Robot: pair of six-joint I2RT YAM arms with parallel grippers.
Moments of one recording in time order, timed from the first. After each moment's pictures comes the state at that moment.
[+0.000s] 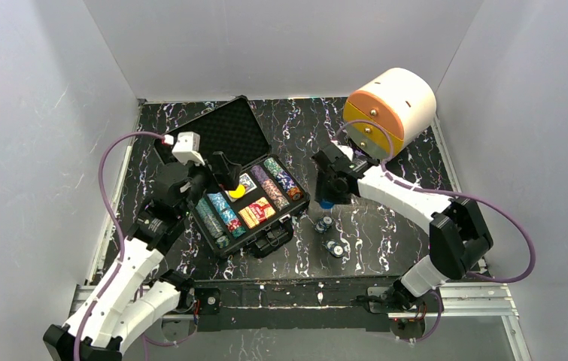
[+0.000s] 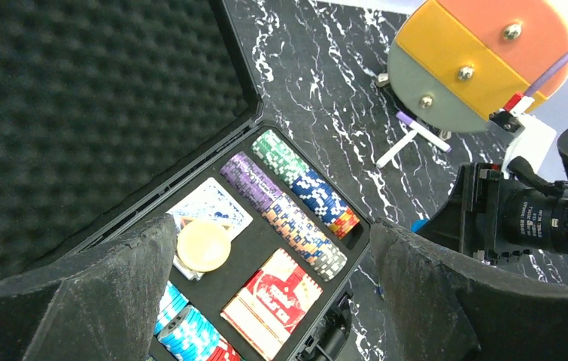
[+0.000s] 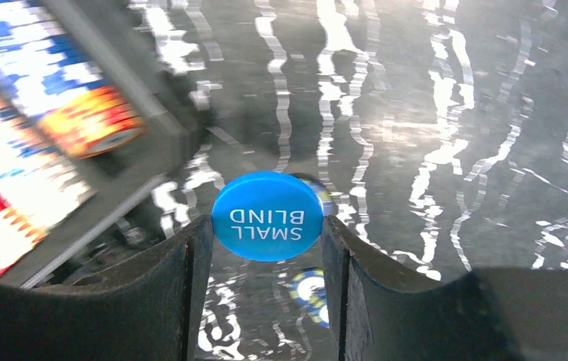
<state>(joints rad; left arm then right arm) -0.44 0.79 0.80 -0.29 -0.09 -0.39 0.69 1.54 1.10 -0.75 0.22 0.74</state>
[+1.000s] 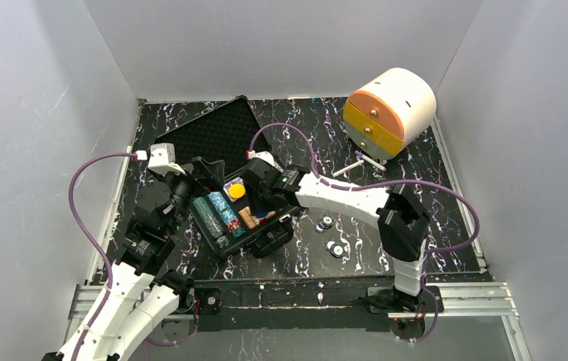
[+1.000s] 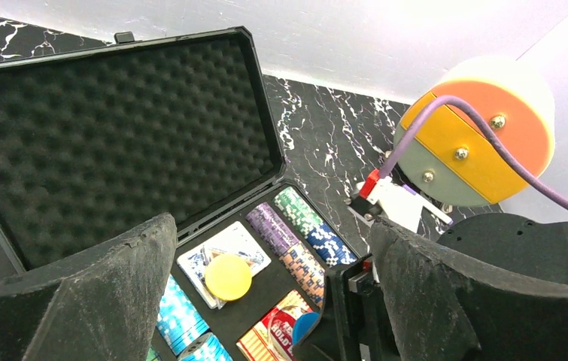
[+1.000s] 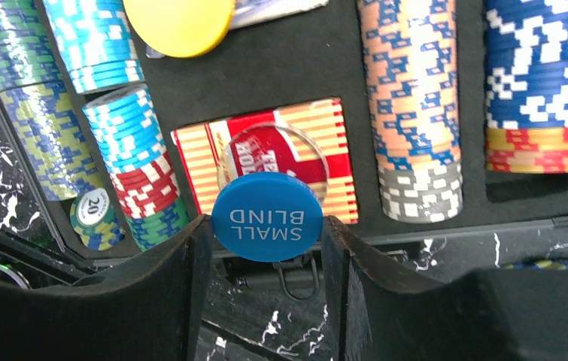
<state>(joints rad) -0.44 0.58 0.73 -0.22 -0.25 -0.40 1.10 1.88 1.56 -0.69 0.19 0.68</state>
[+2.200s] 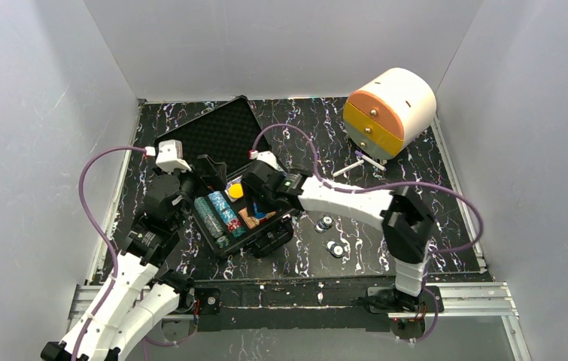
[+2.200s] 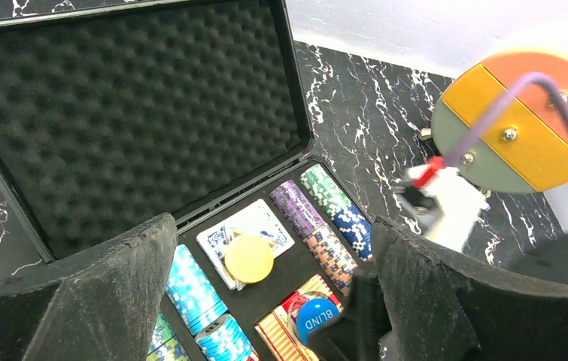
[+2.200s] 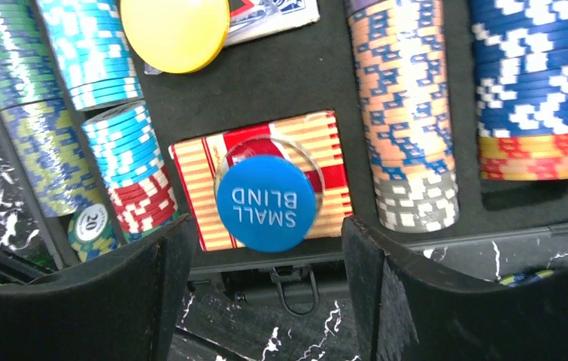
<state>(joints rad) -0.44 0.65 0.74 -0.27 -0.29 -0.40 1.11 1.91 1.57 -0.66 0.23 0.68</state>
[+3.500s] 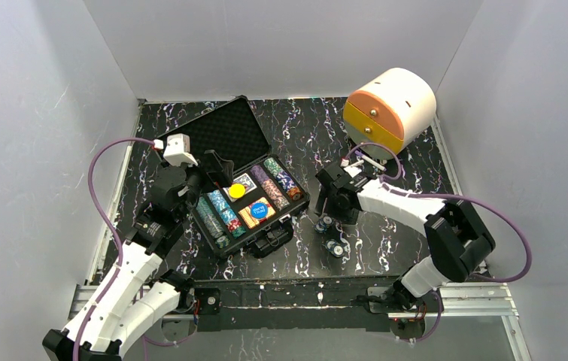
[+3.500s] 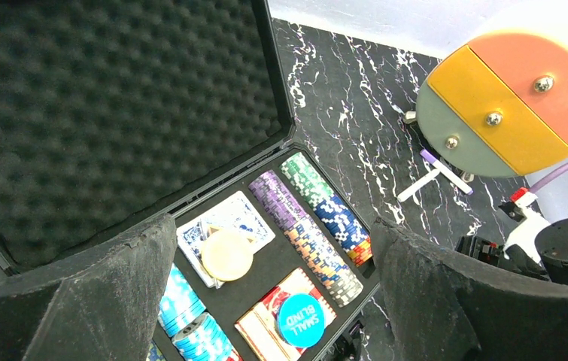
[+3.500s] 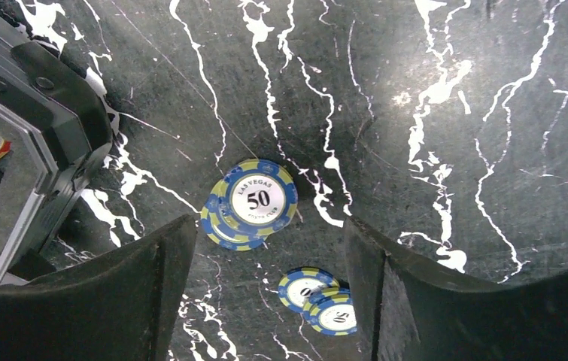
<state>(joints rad) -0.44 0.73 0.77 -0.26 -0.23 -0.44 0.74 1.51 0.94 -0.67 0.23 0.96</state>
